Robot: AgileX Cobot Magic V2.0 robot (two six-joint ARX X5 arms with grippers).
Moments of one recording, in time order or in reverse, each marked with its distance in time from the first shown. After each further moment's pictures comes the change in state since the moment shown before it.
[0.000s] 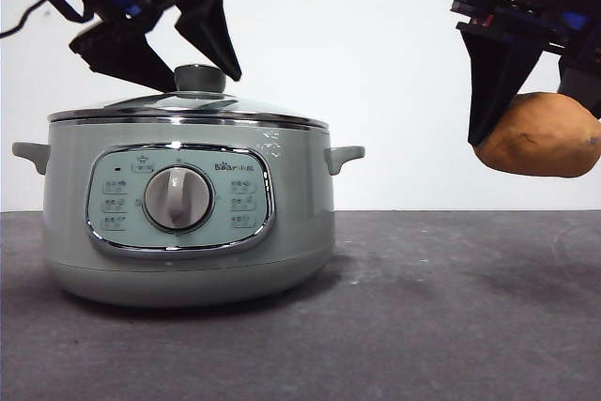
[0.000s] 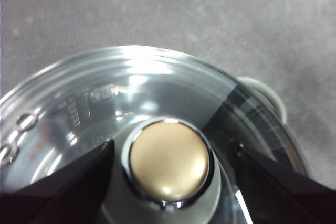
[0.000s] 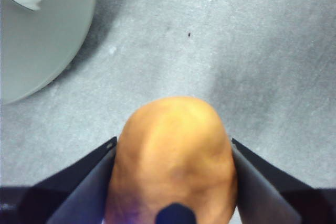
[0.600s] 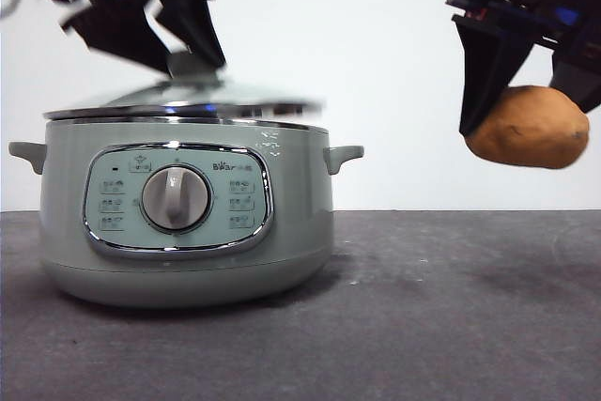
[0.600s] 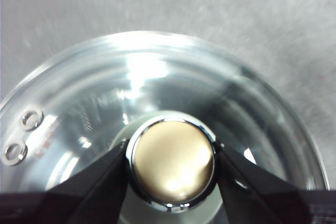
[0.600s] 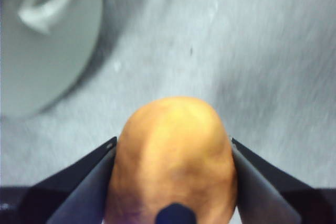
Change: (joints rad) left arm -0.006 -0.109 -0.003 -0.056 -0.029 0.054; right arm 0.000 -0.014 0.000 0.055 -0.003 0.003
